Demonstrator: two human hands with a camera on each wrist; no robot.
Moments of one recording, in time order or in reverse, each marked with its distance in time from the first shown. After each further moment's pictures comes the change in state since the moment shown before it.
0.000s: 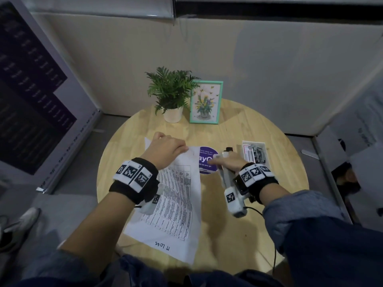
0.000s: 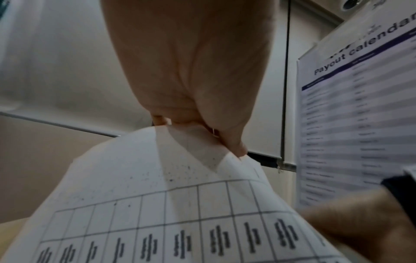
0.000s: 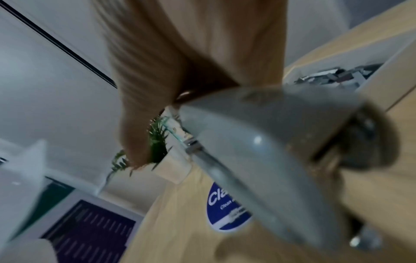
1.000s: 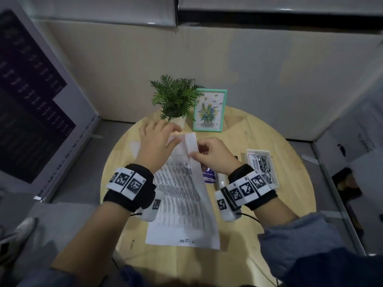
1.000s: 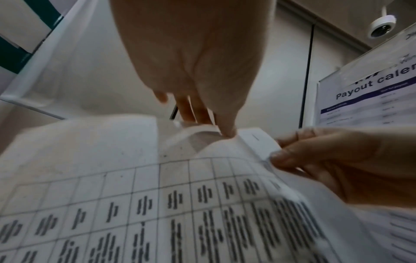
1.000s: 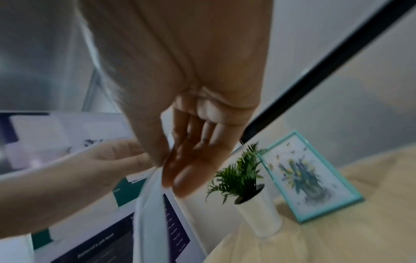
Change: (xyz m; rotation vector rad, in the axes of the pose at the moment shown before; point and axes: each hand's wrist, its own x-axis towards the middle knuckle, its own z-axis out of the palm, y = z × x) left_hand -0.002 -0.029 -0.025 -0.071 0.456 -0.076; right_hand -0.050 -0.097 0.029 -0.027 0.100 -0.597
